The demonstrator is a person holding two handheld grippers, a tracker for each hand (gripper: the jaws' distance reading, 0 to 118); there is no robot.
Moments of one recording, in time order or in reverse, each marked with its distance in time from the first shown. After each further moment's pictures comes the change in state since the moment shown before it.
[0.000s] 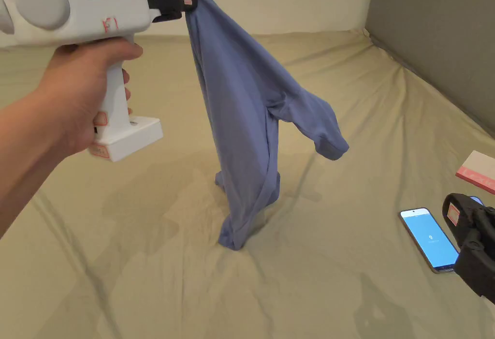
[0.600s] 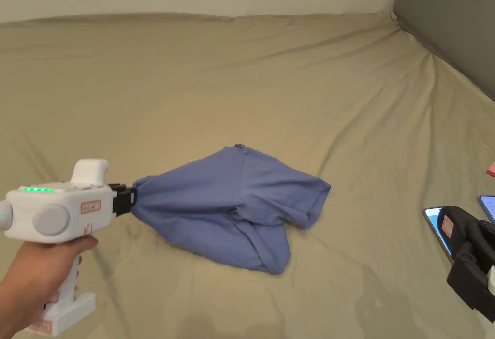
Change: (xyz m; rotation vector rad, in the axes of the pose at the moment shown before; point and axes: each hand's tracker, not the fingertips) left arm -0.155 -0.270 0.062 -0.473 0.413 0.074; right arm -0.021 -0.027 -0.036 -0.068 0.047 -0.003
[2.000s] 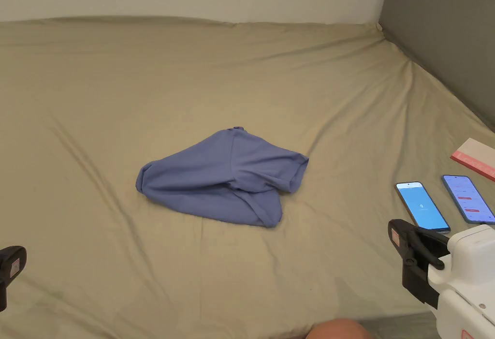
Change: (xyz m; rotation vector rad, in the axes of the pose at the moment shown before) left arm 0.020 -0.158 0.325 0.237 0.111 -0.093; right arm -0.016 -0.024 0.101 -0.109 0.163 0.172
